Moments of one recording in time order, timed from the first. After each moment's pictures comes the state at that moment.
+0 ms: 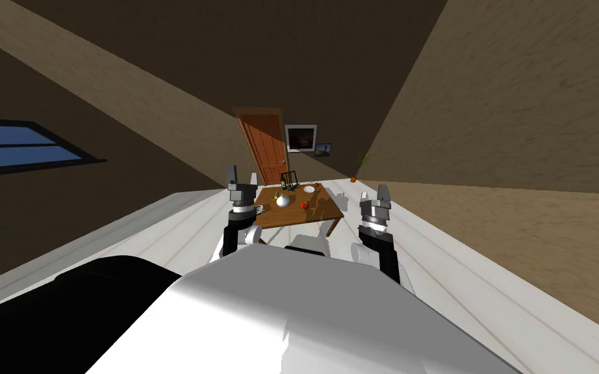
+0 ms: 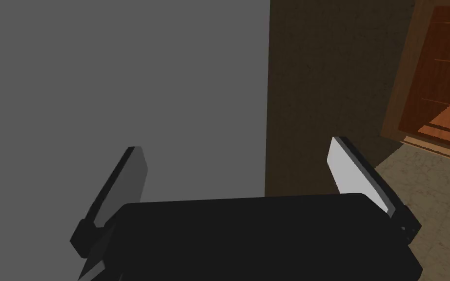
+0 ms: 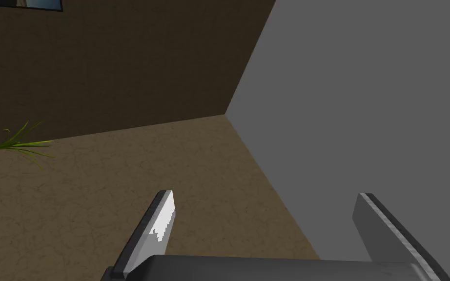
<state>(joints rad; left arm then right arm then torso) 0.45 0.04 0.04 -2.40 0.00 -0.53 -0.04 0.47 0.05 -0.02 -2.25 0.05 -0.41 0.05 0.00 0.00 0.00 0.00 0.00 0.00</state>
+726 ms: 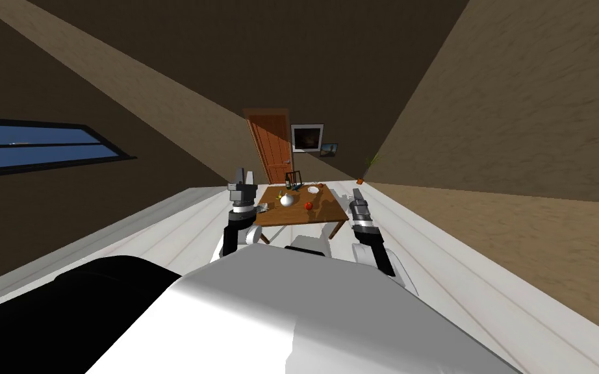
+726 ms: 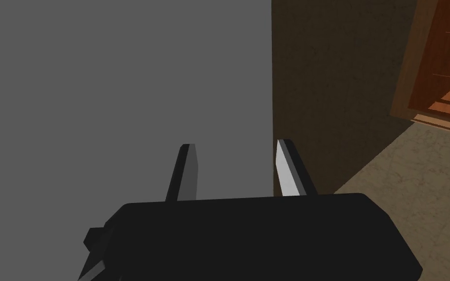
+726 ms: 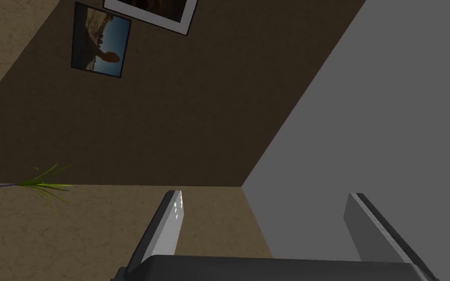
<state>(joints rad) 0.45 0.04 0.04 -2.40 0.00 -0.53 -0.04 0.41 -0.15 0.03 -2.14 0.13 -0.30 0.07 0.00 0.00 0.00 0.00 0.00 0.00</state>
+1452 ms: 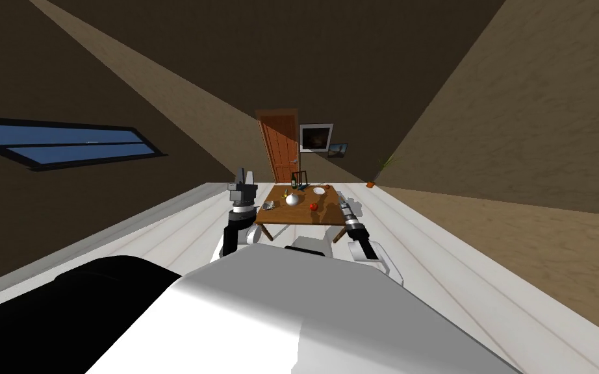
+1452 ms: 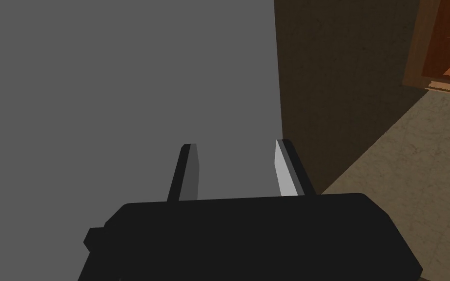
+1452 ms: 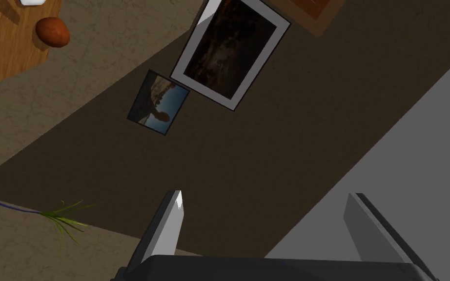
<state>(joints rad) 0.45 0.04 0.04 -2.40 0.00 -0.53 -0.04 0.31 -0.26 0.10 -1.93 0.24 -0.17 0.11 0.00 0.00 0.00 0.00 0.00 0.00</state>
